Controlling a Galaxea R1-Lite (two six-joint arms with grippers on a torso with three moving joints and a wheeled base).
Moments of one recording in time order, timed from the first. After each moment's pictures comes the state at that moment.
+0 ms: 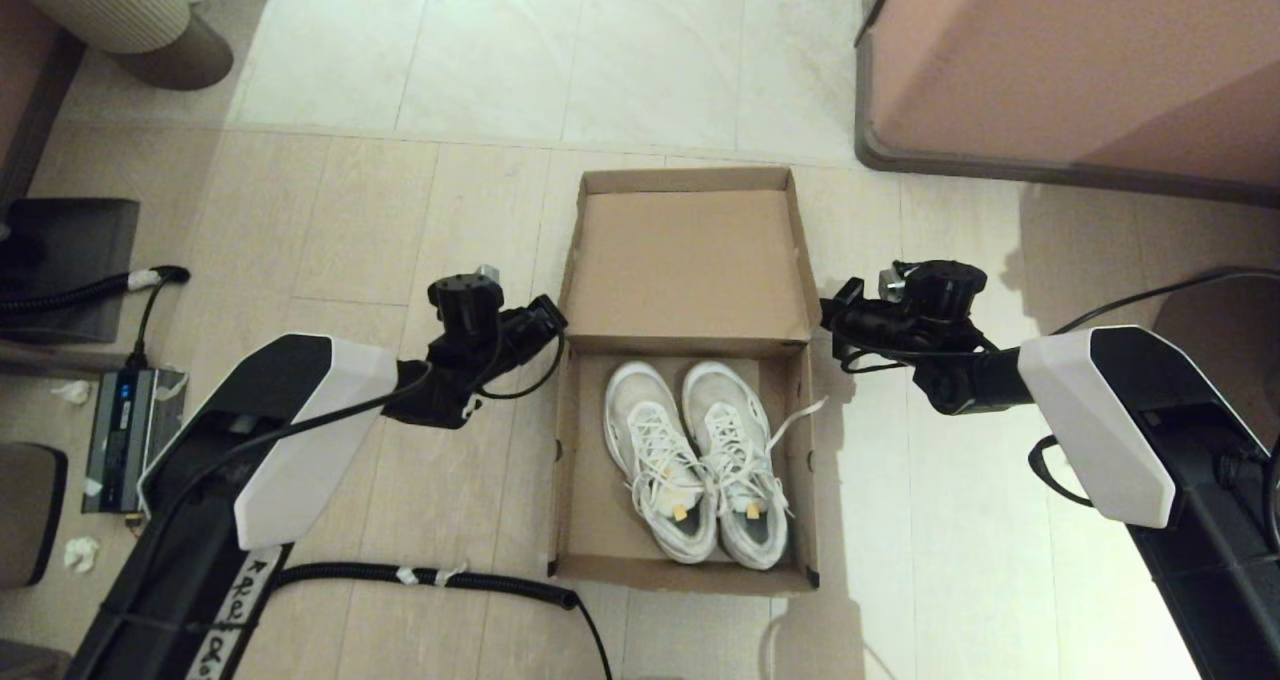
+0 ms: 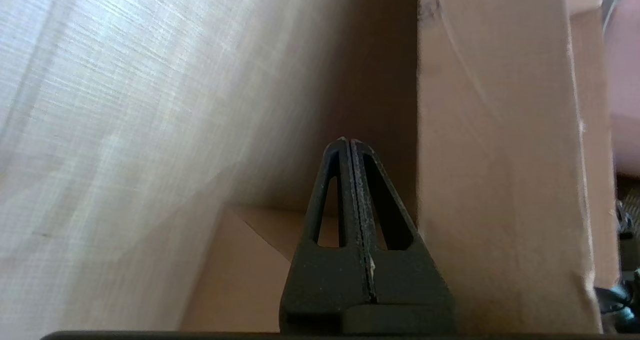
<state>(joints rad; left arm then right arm) -0.26 2.63 -1.92 -0.65 -0.29 -0.74 0.07 2.65 -1.96 -0.73 0.70 1.26</state>
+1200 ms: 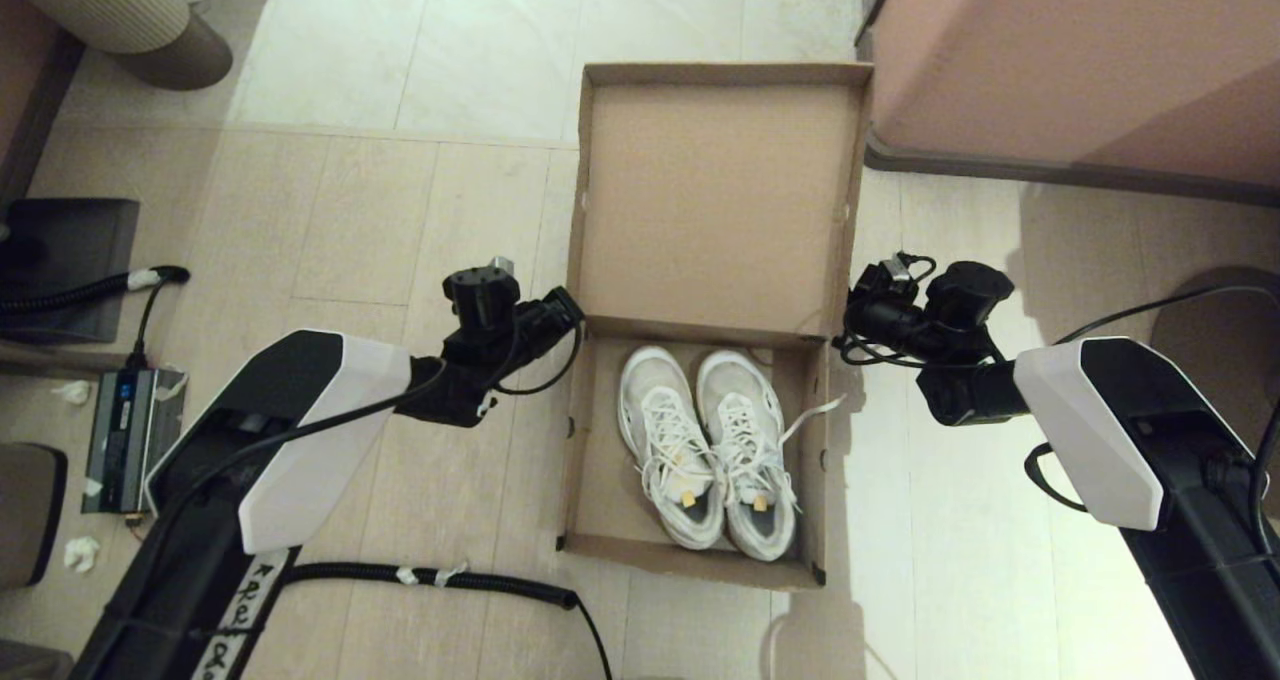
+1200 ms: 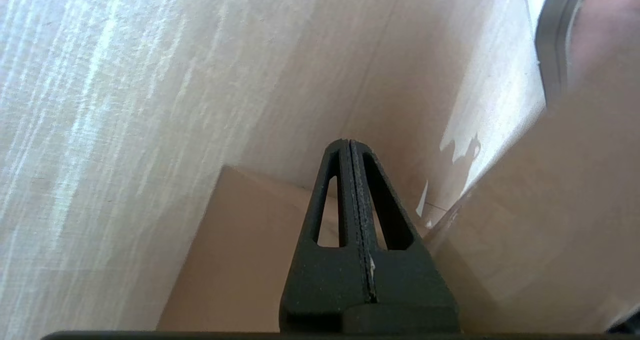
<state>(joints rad) -0.30 2.60 -1.92 -0.68 -0.26 -0.75 0.05 2.68 -1.97 -1.07 0.88 1.58</state>
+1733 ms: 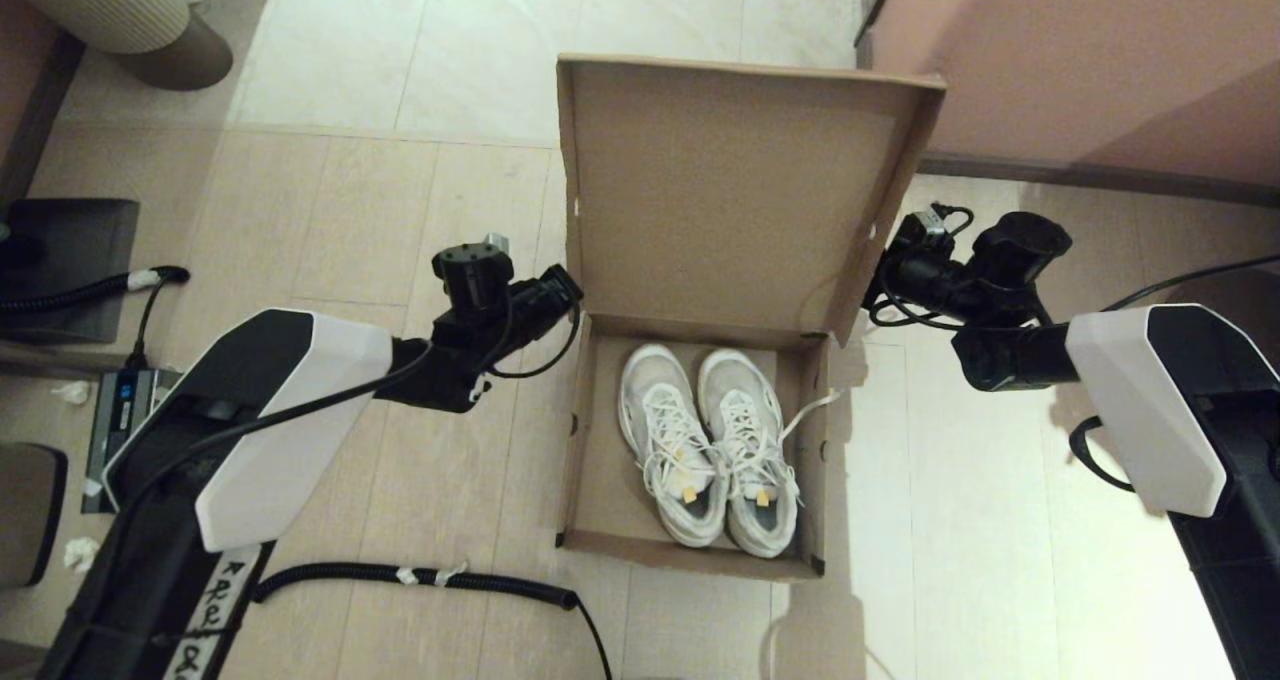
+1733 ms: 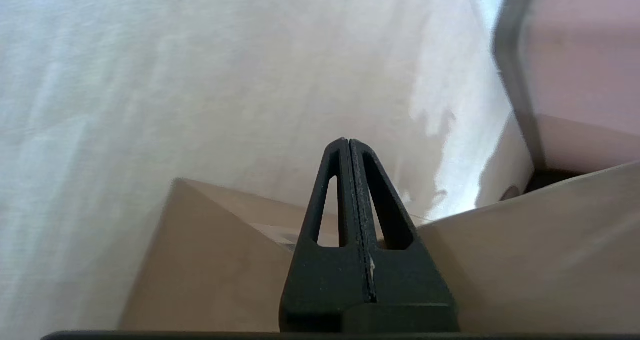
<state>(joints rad) -0.31 2.52 -1.87 -0.68 -0.26 -0.75 0.01 2.57 -1.97 -1.08 0.96 1.64</state>
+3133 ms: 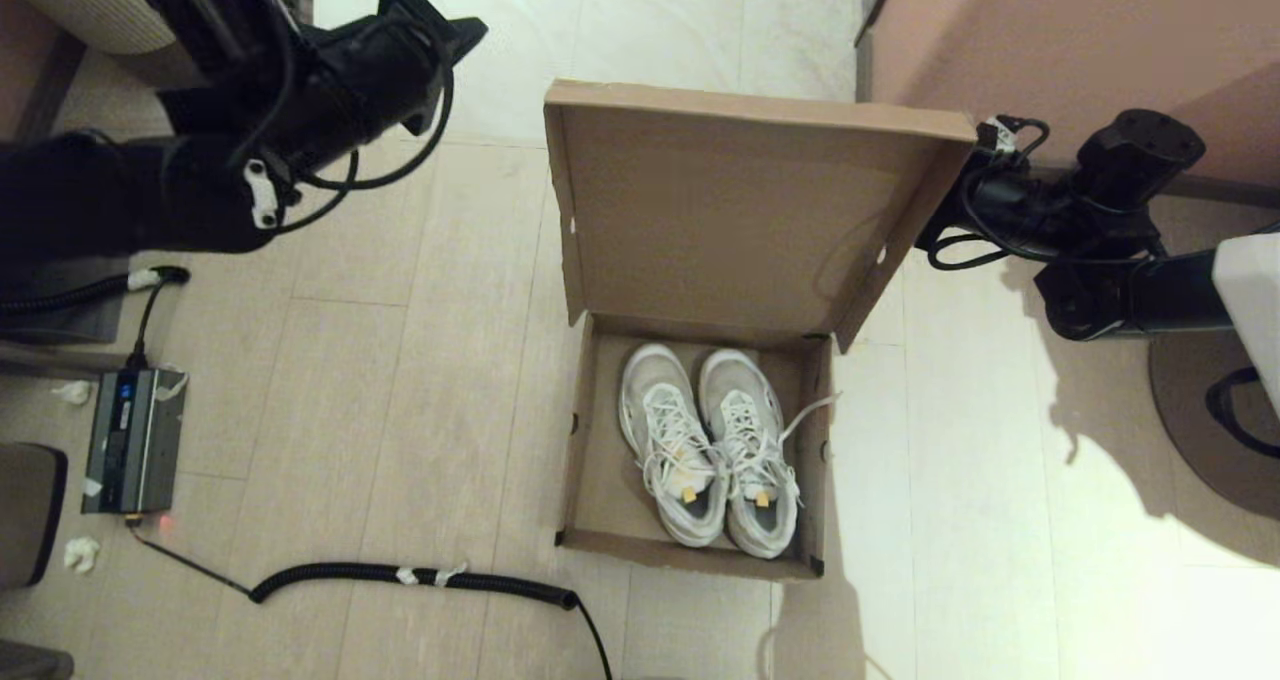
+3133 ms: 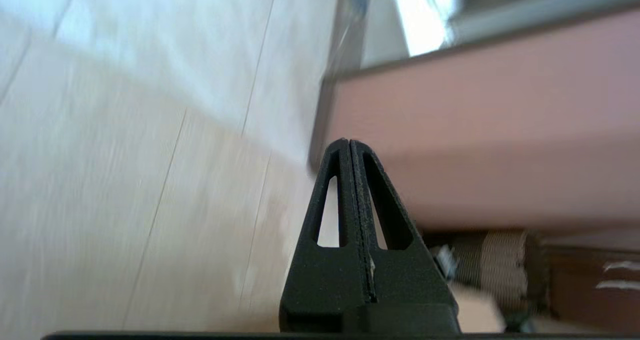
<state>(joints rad) -0.28 1.97 -1.83 -0.54 -0.26 -0.75 -0.01 2.24 -1.73 -1.08 1.06 1.72</state>
